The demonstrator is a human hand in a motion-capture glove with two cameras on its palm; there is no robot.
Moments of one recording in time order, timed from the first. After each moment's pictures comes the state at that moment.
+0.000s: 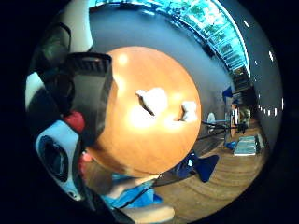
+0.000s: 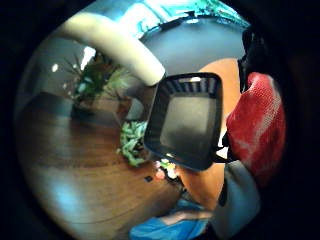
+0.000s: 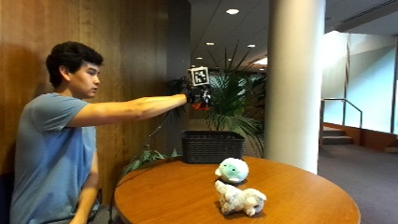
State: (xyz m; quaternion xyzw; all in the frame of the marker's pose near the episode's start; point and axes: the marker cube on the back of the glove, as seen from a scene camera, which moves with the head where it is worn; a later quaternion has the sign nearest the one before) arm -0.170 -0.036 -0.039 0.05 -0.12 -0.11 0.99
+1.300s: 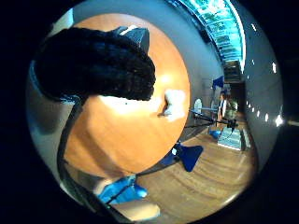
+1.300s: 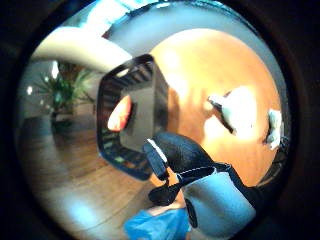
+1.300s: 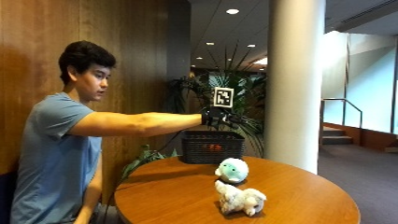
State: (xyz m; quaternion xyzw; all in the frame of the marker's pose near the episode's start) arm -0.100 -0.110 0.075 -0.08 -0.01 -0.08 0.99
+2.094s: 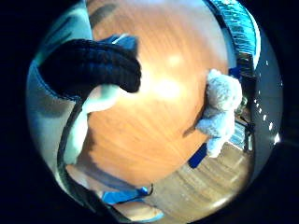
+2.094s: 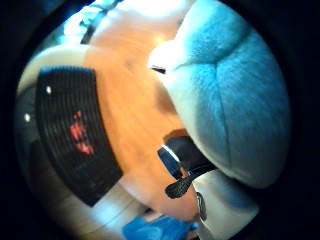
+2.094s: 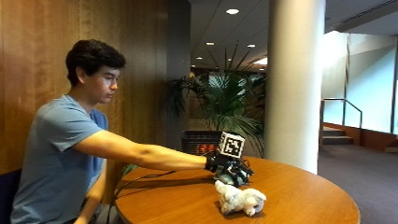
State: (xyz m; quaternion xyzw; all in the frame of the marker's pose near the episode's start) arm -0.050 -0.115 0.279 -0.17 -0.02 -0.04 0.98
